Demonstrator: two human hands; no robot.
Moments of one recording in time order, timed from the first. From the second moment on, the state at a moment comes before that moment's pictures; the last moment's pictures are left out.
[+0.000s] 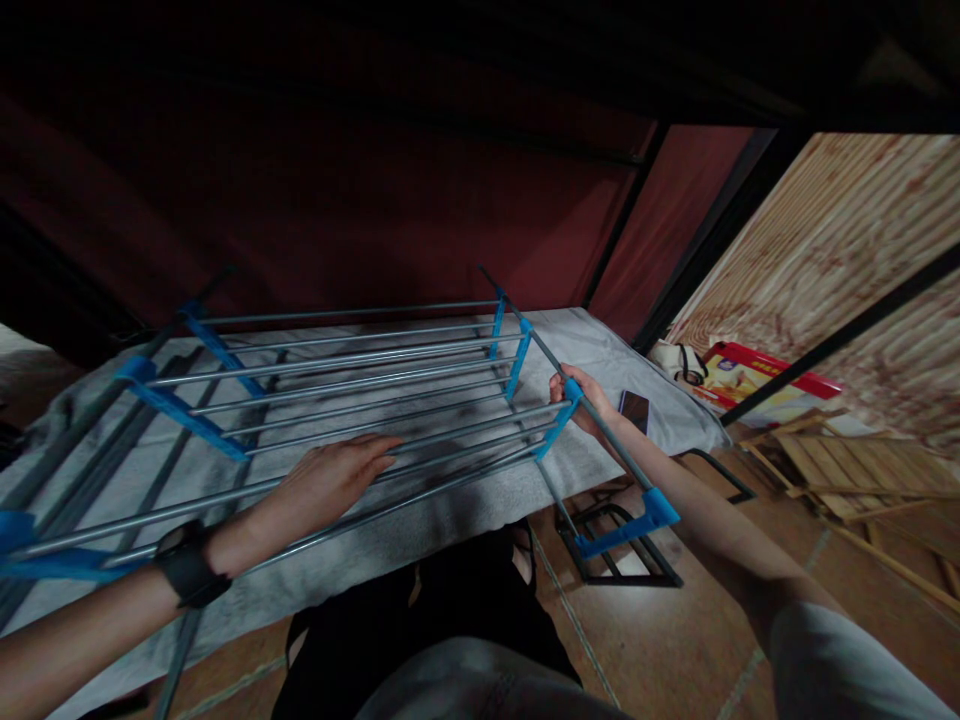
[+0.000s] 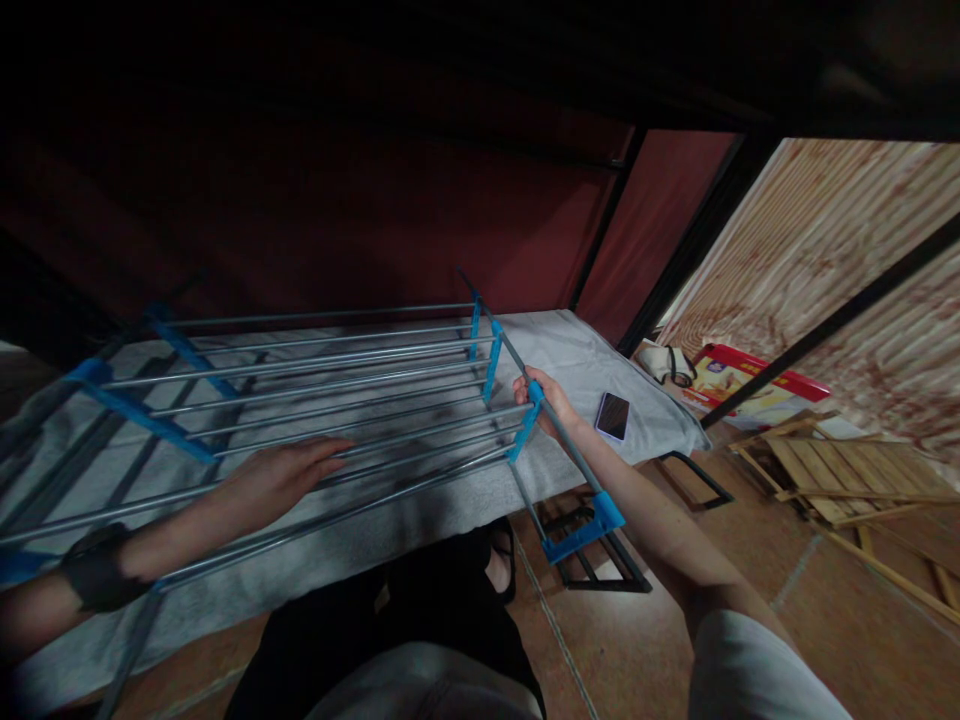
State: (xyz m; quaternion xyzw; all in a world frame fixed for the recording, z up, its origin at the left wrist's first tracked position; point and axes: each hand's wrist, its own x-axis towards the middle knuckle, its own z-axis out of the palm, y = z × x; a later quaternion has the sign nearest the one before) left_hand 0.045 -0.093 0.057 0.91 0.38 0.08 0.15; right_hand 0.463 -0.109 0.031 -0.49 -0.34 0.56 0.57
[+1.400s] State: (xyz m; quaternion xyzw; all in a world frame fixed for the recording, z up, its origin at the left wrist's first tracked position) left_hand 0.045 -0.090 0.057 0.90 0.38 0.10 0.18; right_hand 0.459 -0.111 0.036 -0.50 -0.37 0.56 0.55
